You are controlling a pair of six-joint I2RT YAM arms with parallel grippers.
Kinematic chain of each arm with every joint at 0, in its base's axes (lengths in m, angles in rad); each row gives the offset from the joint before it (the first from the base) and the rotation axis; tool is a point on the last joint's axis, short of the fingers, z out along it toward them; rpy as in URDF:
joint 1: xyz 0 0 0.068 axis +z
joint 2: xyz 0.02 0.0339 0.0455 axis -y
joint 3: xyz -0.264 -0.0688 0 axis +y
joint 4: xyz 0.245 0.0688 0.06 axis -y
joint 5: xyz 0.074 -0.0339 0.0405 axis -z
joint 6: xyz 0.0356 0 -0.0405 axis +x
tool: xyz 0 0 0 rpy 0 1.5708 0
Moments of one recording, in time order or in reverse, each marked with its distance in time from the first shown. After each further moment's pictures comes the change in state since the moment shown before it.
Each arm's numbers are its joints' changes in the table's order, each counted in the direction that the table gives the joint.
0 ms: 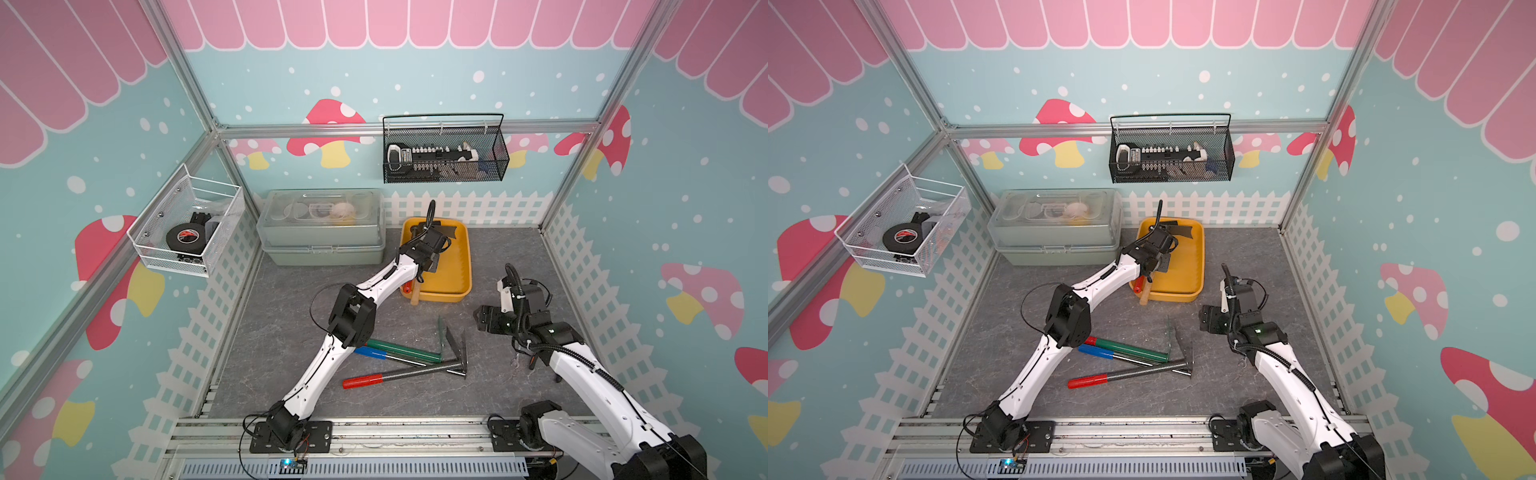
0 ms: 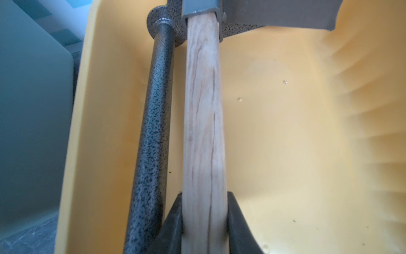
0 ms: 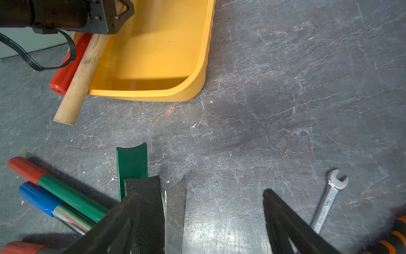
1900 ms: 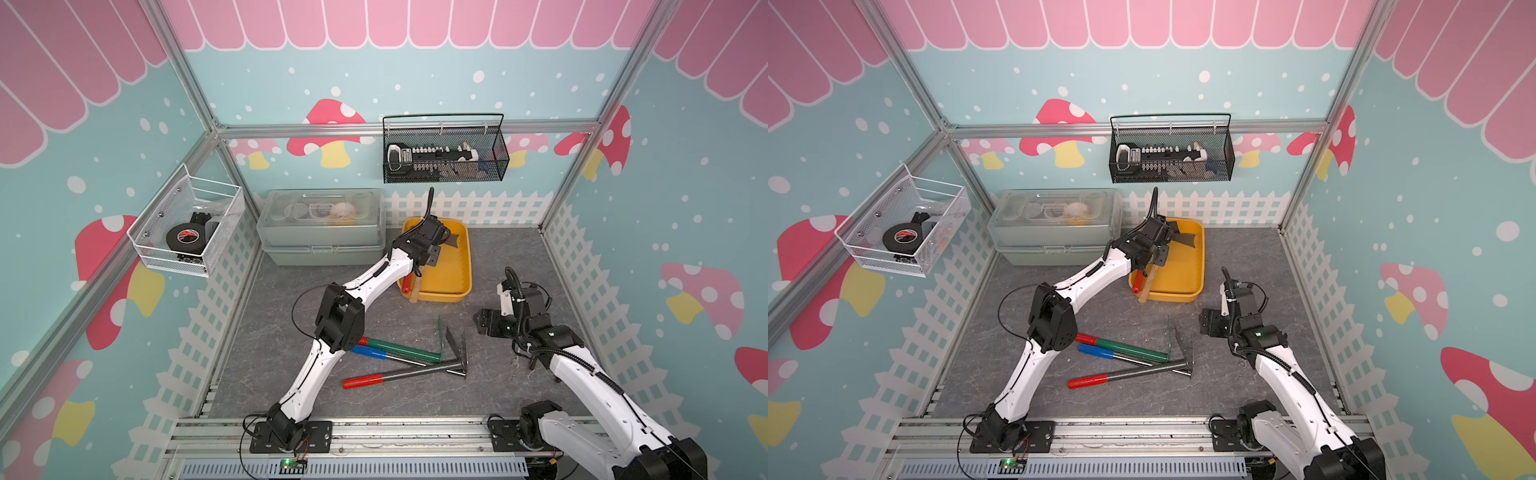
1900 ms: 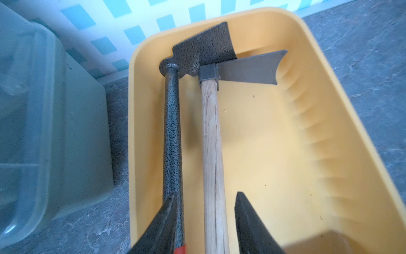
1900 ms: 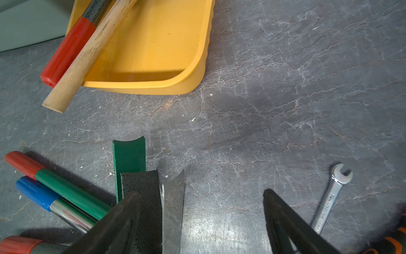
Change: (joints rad) left arm -0.024 0.258 0.185 0.010 0.036 0.089; right arm 0.000 0.019 0.030 0.000 -0.010 -0.004
